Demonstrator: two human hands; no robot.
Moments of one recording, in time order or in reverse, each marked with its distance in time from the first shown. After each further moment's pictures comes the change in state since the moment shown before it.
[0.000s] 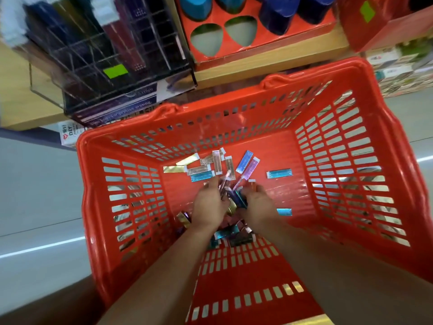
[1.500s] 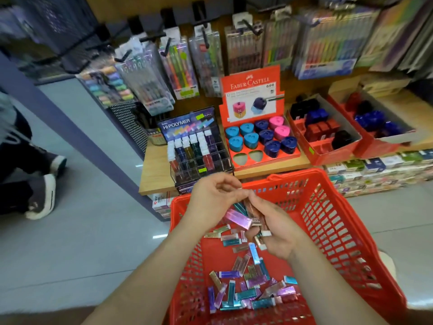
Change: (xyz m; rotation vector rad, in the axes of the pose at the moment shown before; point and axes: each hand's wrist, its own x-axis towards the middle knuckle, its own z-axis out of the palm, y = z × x) left_hand -0.103 0.133 -0.259 -0.579 0.233 0.363; right_hand -0.148 -0.114 -0.167 1.577 -0.450 -0.350
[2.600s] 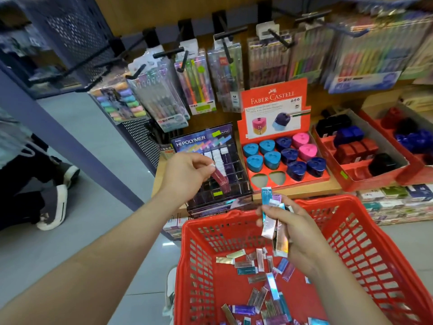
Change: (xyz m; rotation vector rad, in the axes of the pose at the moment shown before) left_hand 0.092 0.007 -0.082 0.317 0.226 -0.048; right_hand 0.035 -0.037 0.019 -0.150 0.174 -0.235
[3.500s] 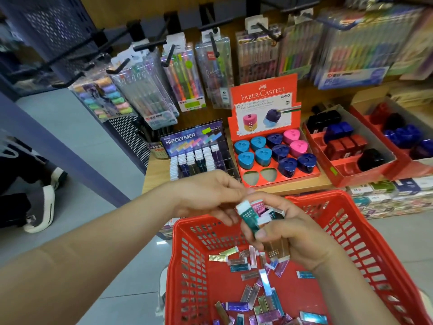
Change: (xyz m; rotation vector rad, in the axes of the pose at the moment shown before) left_hand -0.023 0.039 0.014 -0.247 -1.011 -0.228; right_hand -0.015 -0.025 -0.002 -0.130 -0.633 -0.093
